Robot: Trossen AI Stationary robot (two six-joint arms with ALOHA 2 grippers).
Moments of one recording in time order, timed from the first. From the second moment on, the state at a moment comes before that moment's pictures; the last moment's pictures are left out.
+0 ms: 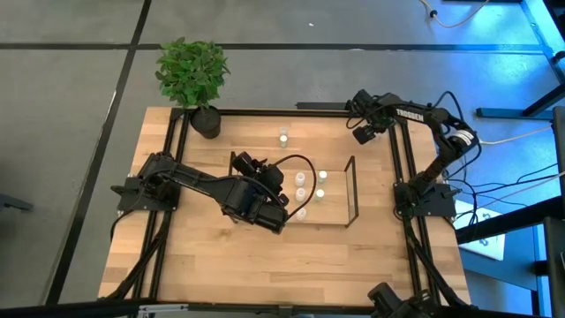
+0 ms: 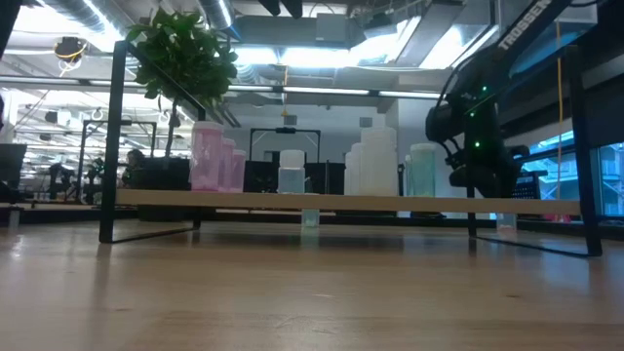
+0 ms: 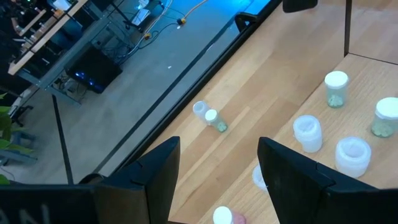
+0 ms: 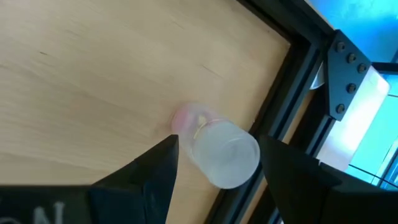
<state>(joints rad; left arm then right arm) -0.34 1.94 2.02 -1.55 -1.05 -0.96 -0.95 1.65 1.01 -0.89 0.42 0.15</state>
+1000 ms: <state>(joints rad) -0.34 1.94 2.02 -1.55 -1.05 -0.96 -0.95 1.67 1.01 -0.92 0.31 0.06</state>
